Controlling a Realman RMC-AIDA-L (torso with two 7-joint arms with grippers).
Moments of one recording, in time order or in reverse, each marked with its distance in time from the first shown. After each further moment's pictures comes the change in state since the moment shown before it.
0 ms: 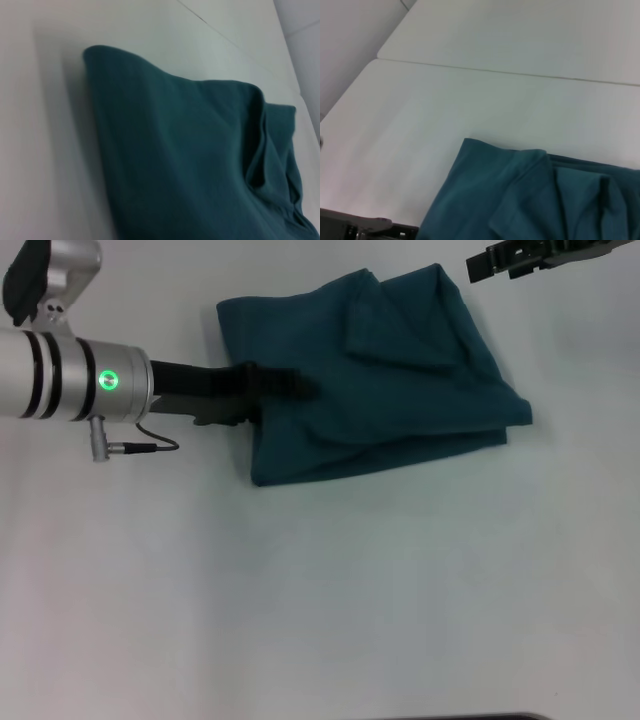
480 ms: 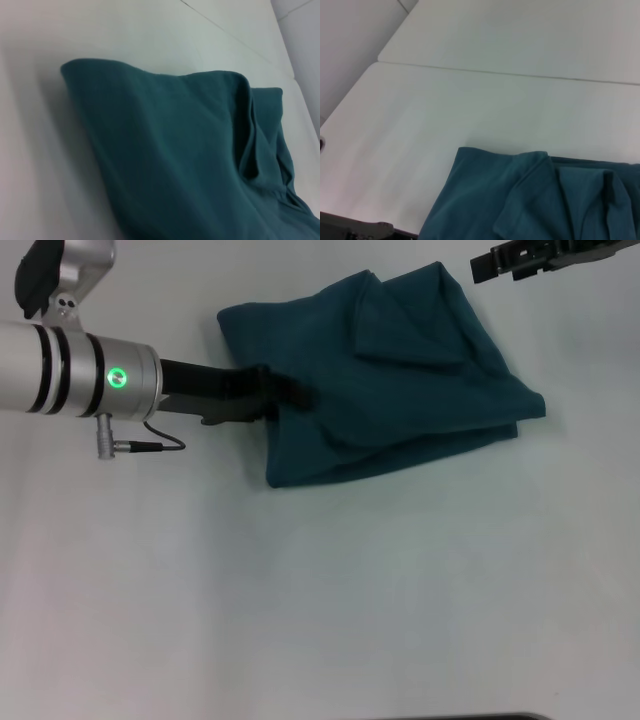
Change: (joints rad) left arm -0.012 0.000 0.034 -0.012 0.000 0.015 -0.007; right arm -0.009 -0.003 0.006 0.000 0.007 -0.002 0.001
